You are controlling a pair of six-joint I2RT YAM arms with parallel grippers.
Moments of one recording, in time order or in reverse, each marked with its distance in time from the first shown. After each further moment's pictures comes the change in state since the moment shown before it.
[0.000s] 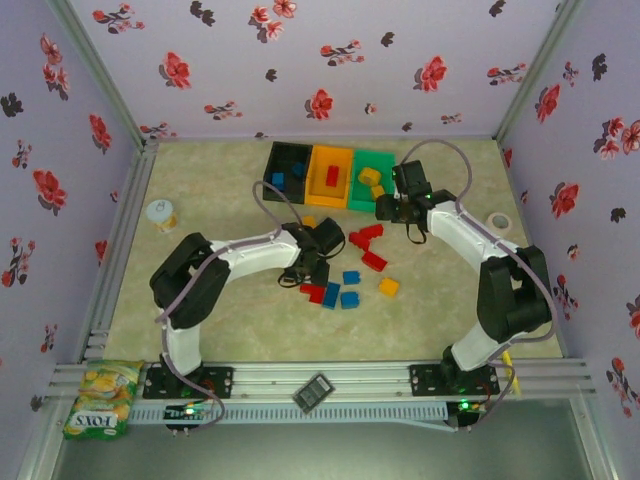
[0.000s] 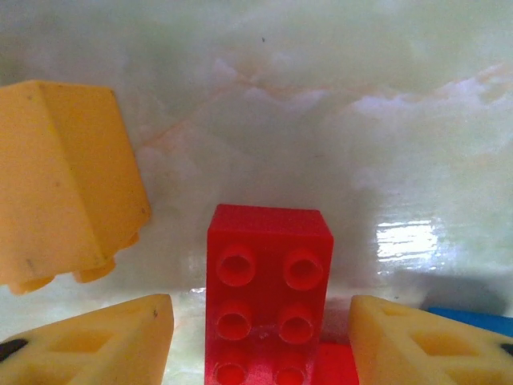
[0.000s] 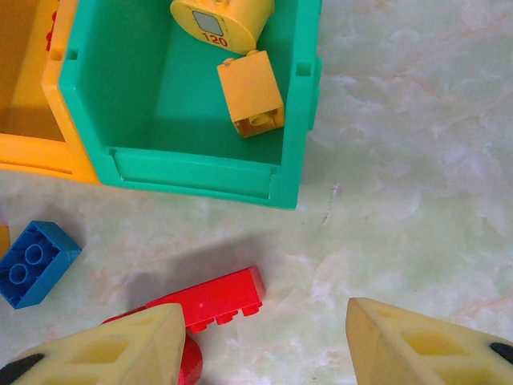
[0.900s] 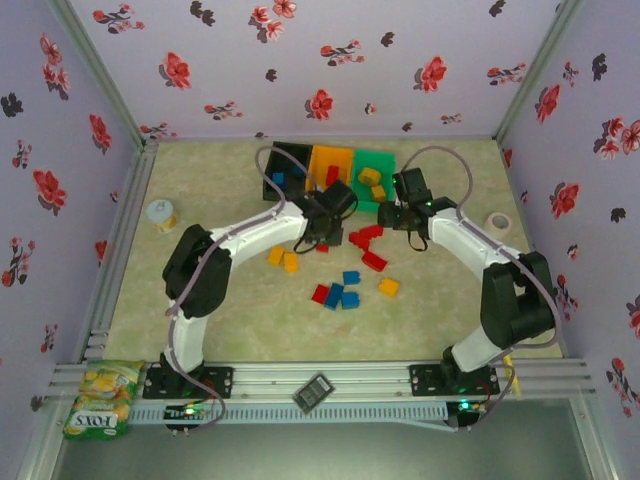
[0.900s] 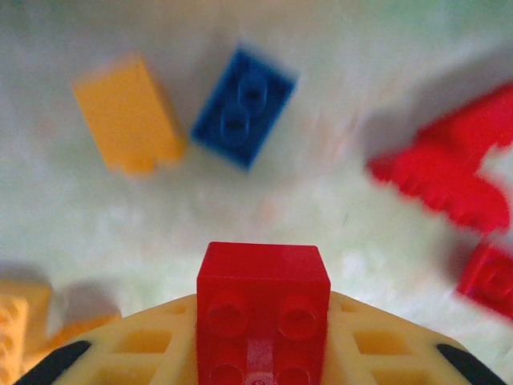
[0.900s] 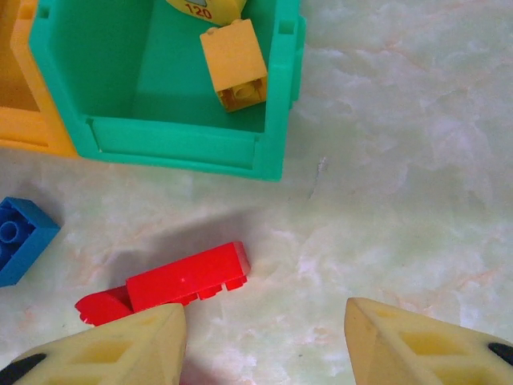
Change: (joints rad) left arm 0.070 0.106 0.391 -0.035 -0.097 0.109; right arm 0.018 -0.048 -0.072 0.009 0.030 0.001
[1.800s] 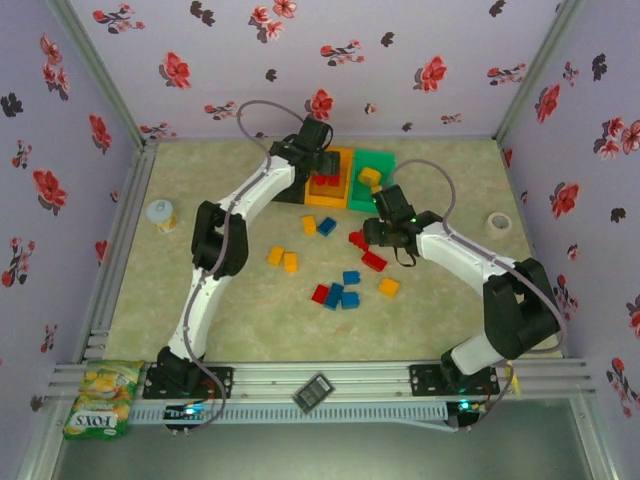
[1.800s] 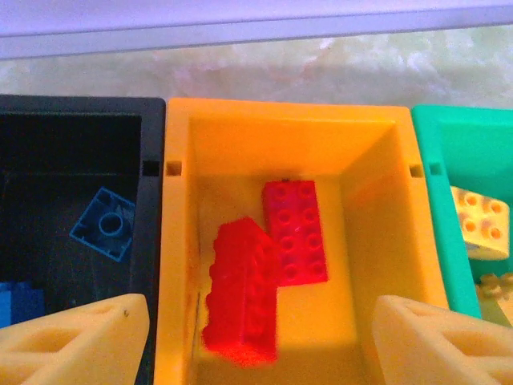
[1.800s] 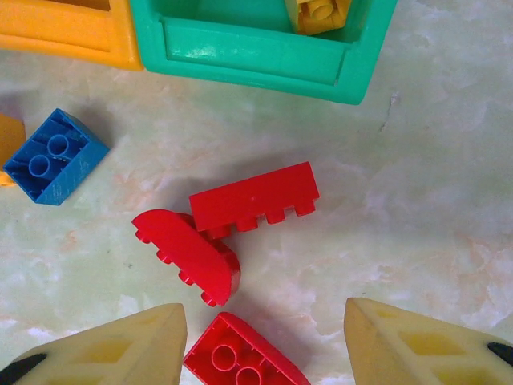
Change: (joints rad) left arm 0.262 0.396 0.583 0.169 0.074 0.272; right arm 0.150 -0.043 -0.080 -0.001 0.054 0.068
